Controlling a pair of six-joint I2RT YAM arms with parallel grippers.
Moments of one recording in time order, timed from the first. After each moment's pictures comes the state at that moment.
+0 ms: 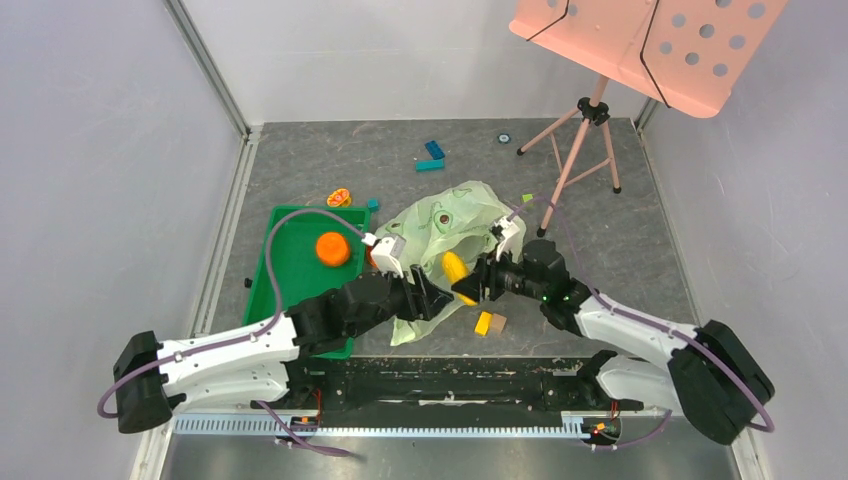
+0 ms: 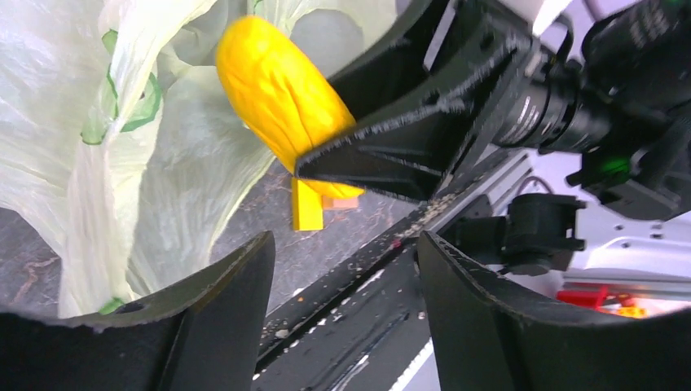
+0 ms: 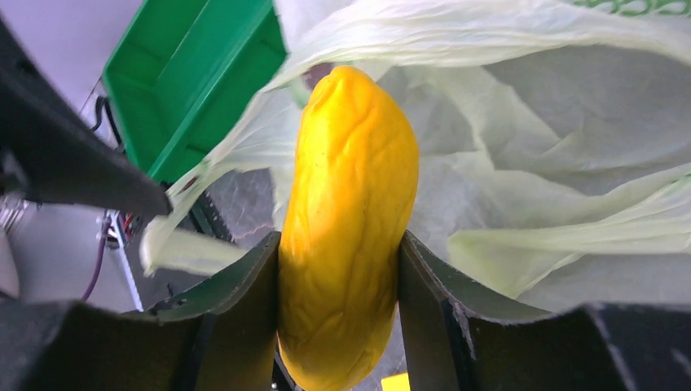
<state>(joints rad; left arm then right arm) -1.13 0.93 0.57 -0.03 -0.26 -0.87 0.65 1.17 0.43 0.36 -0.38 0.44</state>
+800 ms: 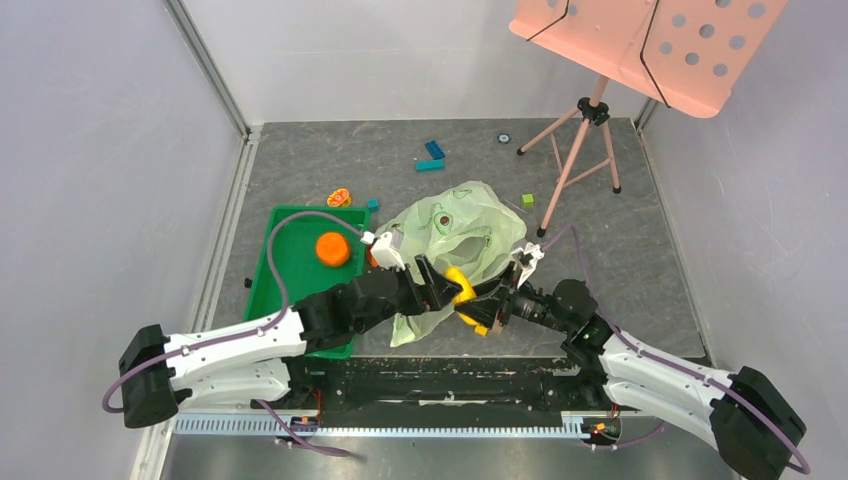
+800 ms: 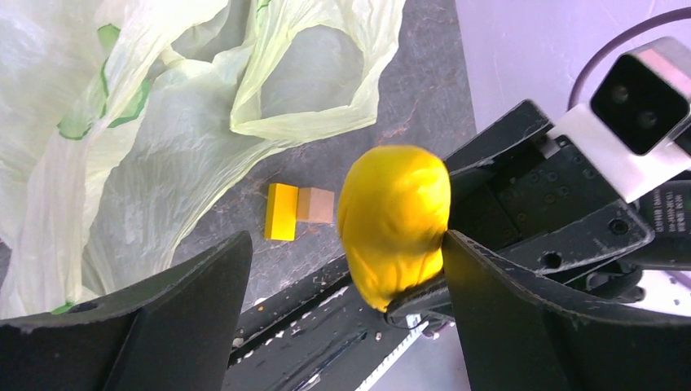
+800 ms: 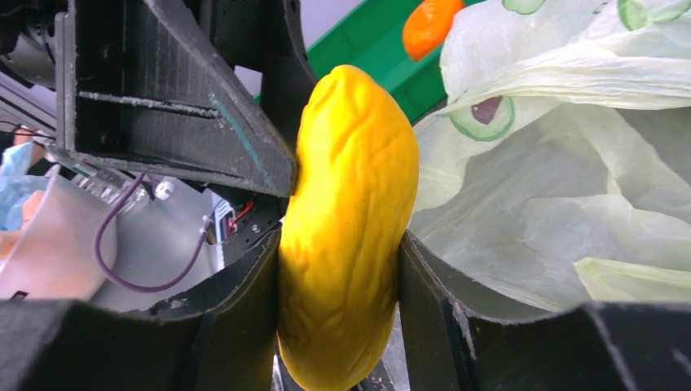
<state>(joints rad) -1.13 0.98 0.62 -0.06 -0.31 -1.05 0.77 0.81 0.17 0.64 -0.40 0.54</state>
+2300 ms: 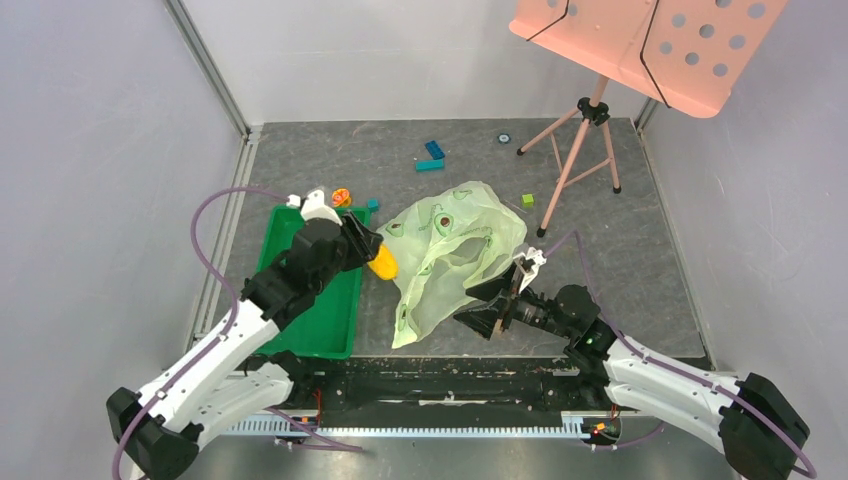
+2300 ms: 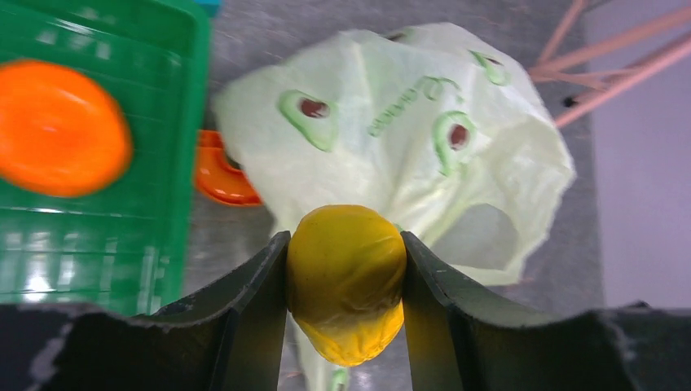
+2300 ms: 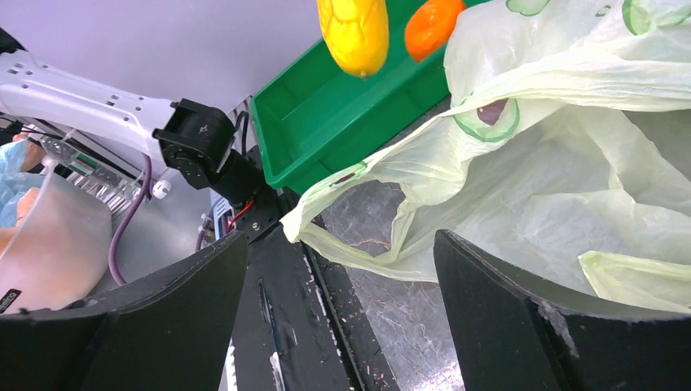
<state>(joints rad) -0.67 0.83 0.74 -0.37 -0.28 -0.82 0.81 0.75 0.14 0.63 -0.35 0.54</state>
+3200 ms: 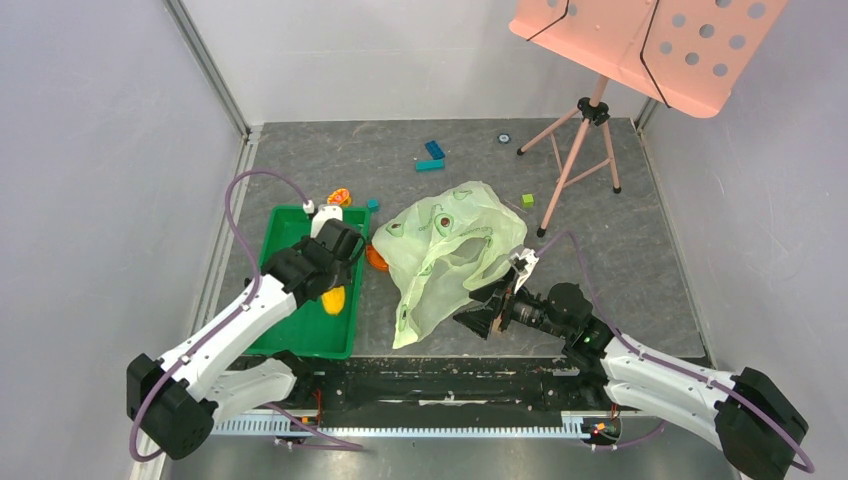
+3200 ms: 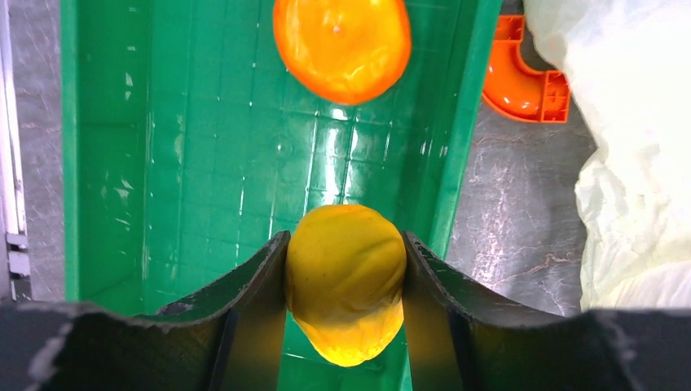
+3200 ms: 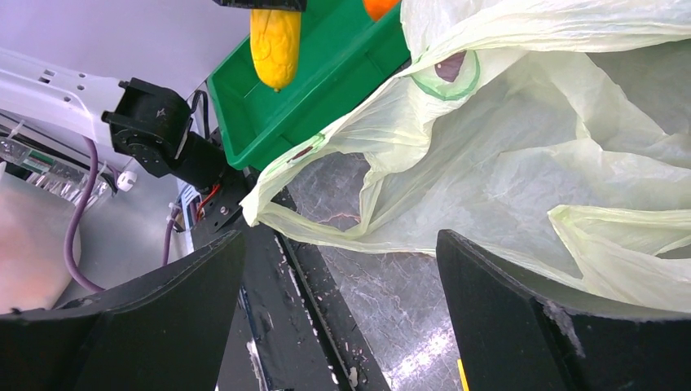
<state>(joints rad) -0.59 1.03 0.86 -0.86 -0.53 -0.52 0.81 0.79 0.14 0.55 -0.31 0.53</state>
